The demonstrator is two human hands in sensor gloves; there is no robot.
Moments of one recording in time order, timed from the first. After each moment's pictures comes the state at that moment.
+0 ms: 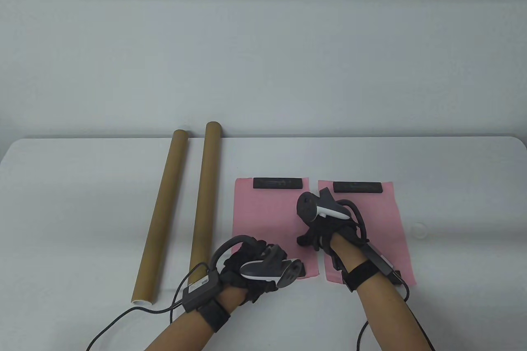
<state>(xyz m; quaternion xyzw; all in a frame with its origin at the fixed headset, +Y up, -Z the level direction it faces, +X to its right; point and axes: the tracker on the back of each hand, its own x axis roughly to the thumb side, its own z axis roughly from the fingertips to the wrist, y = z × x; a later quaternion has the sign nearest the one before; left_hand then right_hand) -0.015 -0.735 -0.353 -0.12 -0.33 -0.23 0.91 0.129 -0.764 -0.476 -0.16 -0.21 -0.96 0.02</state>
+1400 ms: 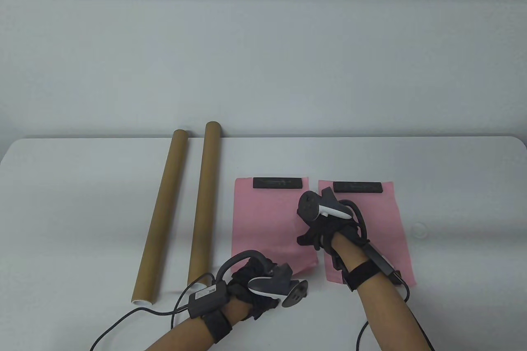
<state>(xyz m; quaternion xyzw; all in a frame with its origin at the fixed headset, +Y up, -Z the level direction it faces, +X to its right) -0.011 -0.748 -0.320 -0.12 -0.36 -0.25 0.89 0.132 -0.765 -0.478 -0.16 -0.21 -0.96 0.01</state>
